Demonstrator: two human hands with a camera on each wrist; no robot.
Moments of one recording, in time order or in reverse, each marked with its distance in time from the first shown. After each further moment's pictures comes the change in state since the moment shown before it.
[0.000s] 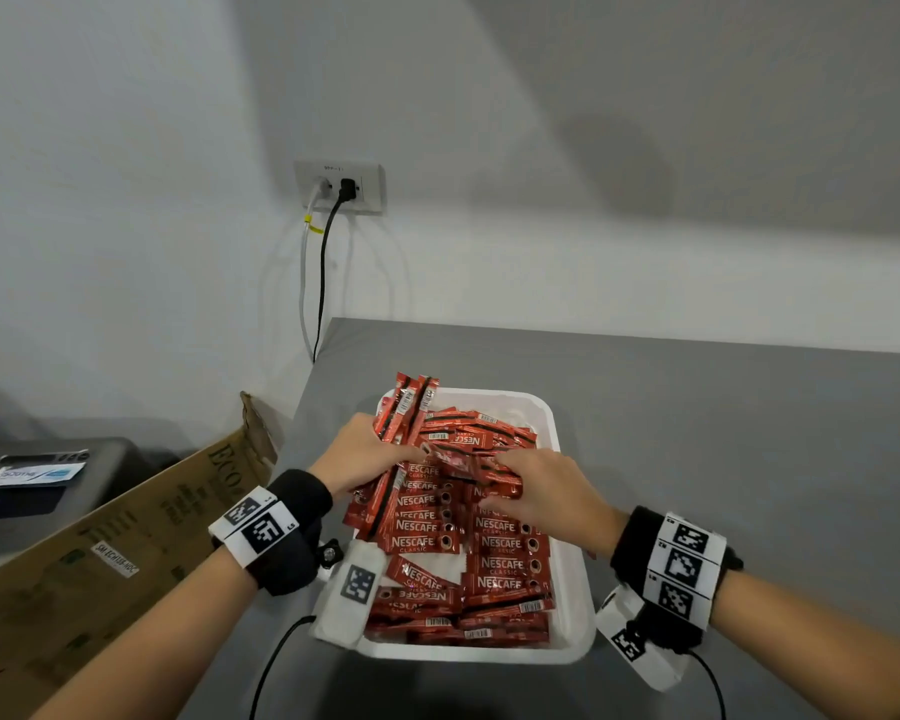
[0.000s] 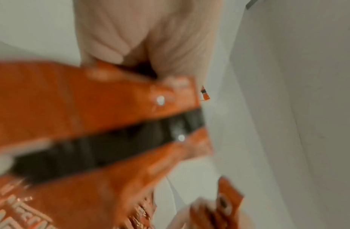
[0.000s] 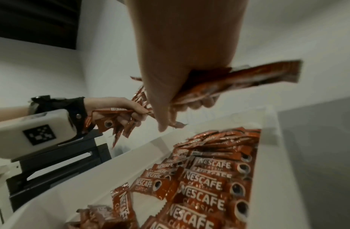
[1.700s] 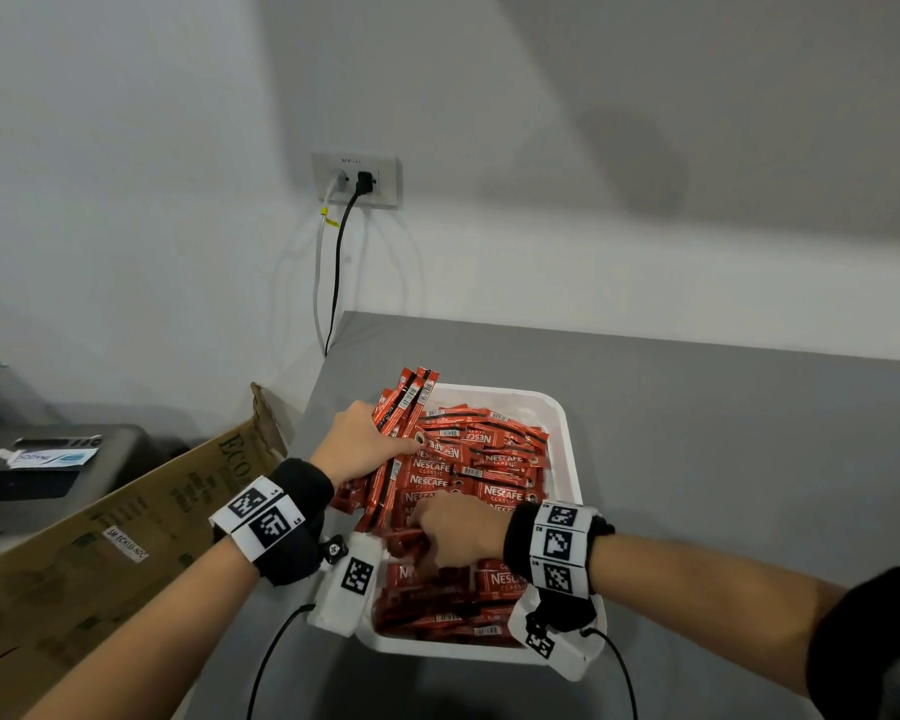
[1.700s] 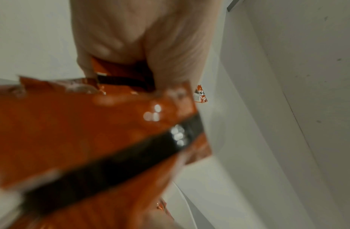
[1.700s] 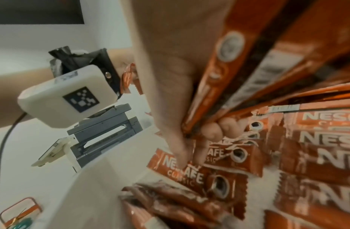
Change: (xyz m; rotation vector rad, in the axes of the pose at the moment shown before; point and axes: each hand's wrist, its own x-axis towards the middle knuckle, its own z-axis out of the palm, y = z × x) left_hand 0.001 -0.004 -0.012 0.177 0.103 0.045; right_hand 0.050 -0.066 0.055 -0.163 -0.574 -0.140
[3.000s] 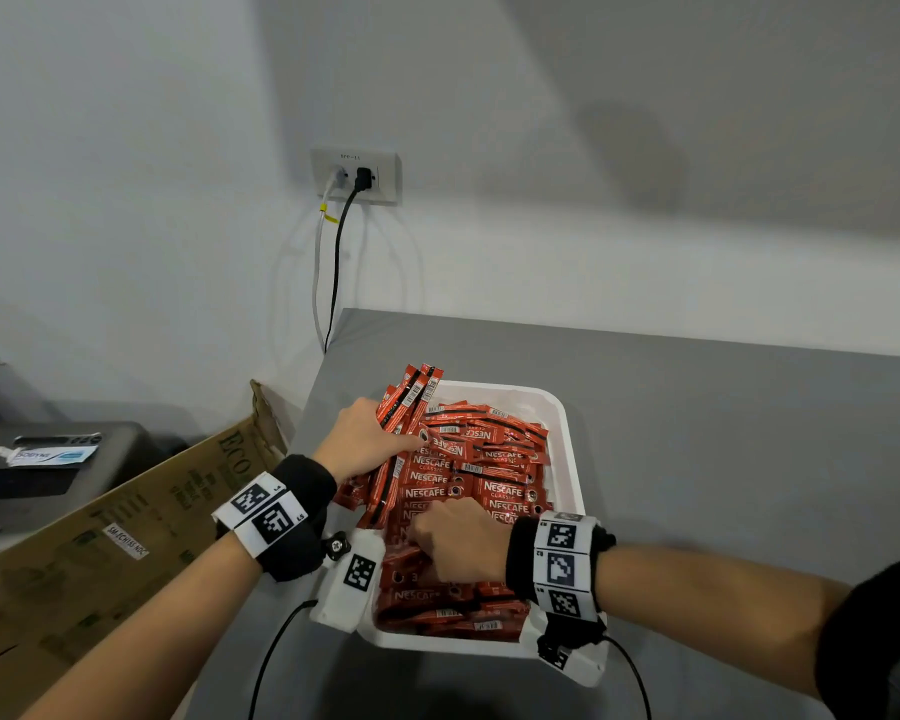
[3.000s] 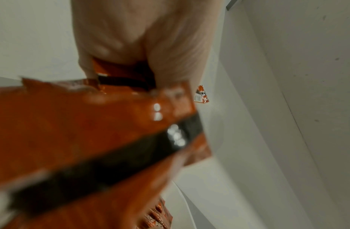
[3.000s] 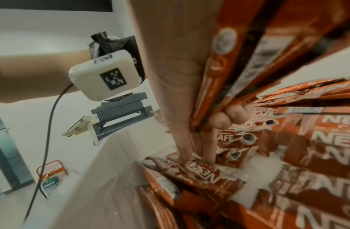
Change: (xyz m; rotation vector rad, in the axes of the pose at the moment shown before) left_hand 0.003 -0.001 0.002 0.020 -0.017 0.009; right_hand -0.012 -0.011 0.011 -0.123 0.138 -0.028
